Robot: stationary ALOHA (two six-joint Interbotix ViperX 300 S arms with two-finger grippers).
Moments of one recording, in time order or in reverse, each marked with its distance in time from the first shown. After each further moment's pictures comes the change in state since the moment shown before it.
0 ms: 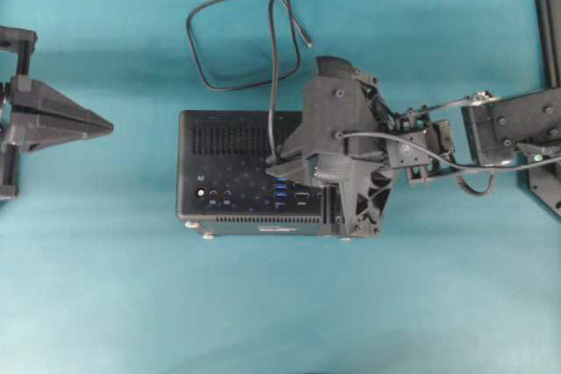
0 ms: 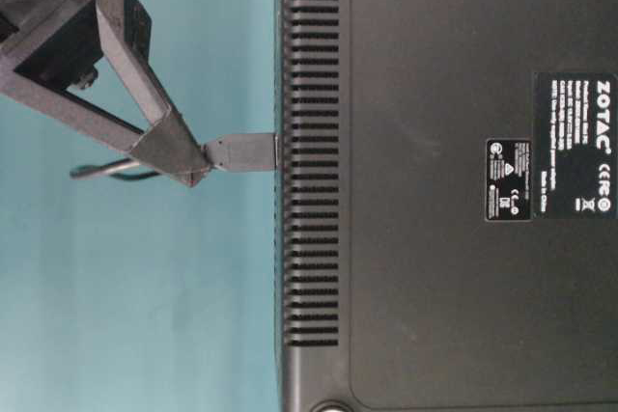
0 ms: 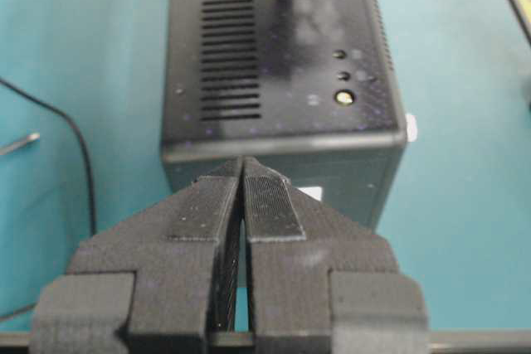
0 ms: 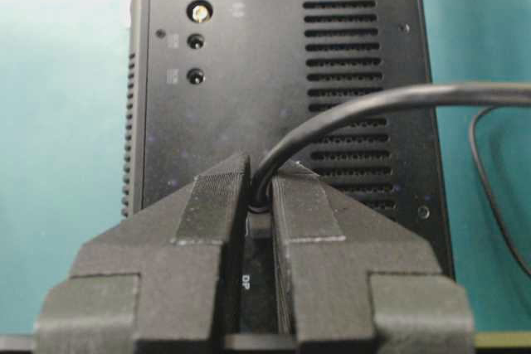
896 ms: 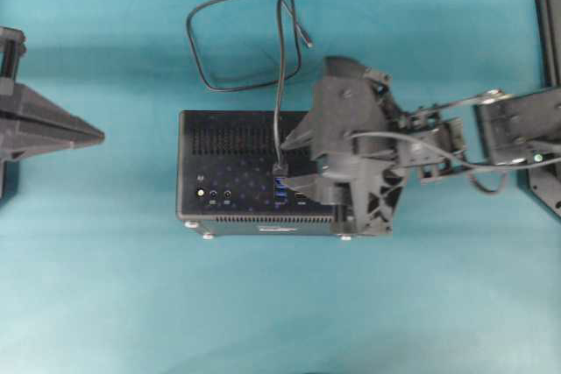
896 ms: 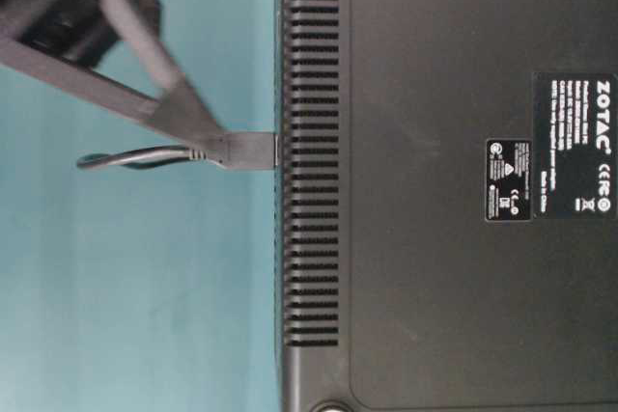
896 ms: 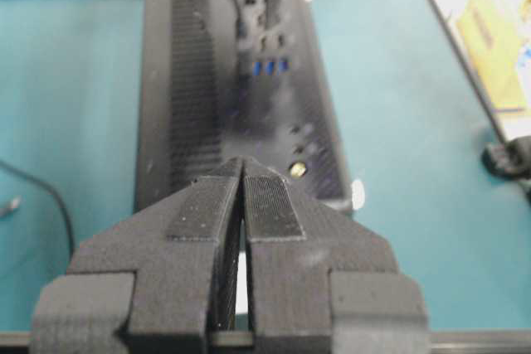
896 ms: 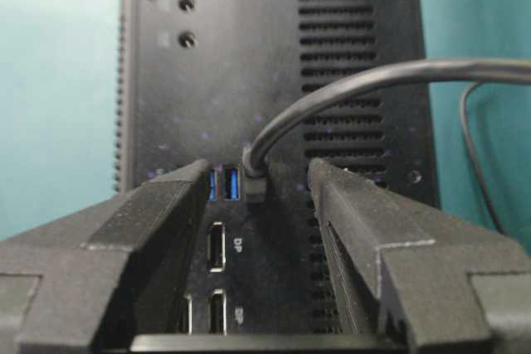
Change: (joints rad) left arm -0.066 -0.009 -0.084 0.000 0.000 -0.020; right arm 0.003 -0.044 0.009 0.005 0.028 0.000
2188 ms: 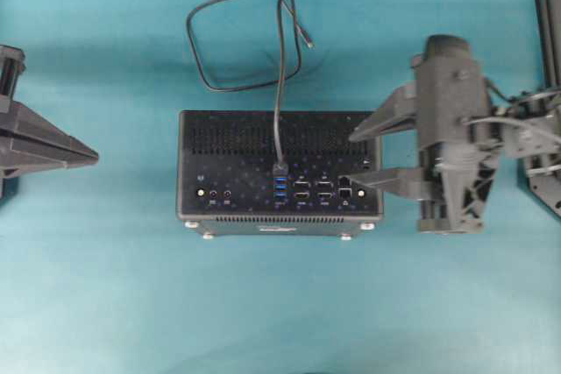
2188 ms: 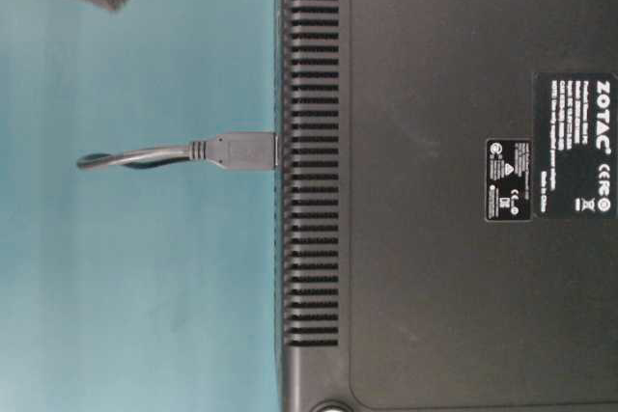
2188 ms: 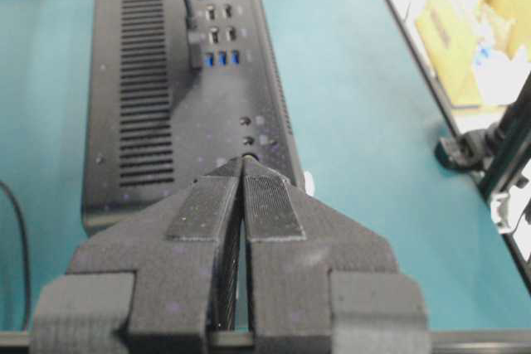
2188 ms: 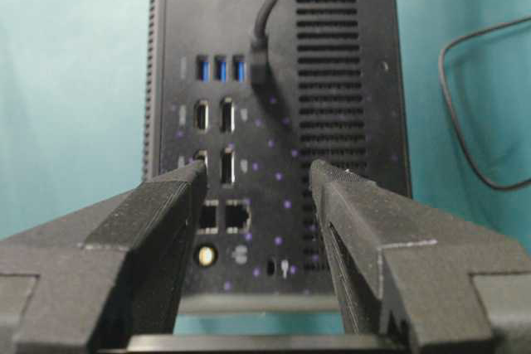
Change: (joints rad) left arm -0.041 -0.014 0.026 0.000 0.003 -0.043; right arm 0.058 -0.235 0.094 0.002 0.123 0.000
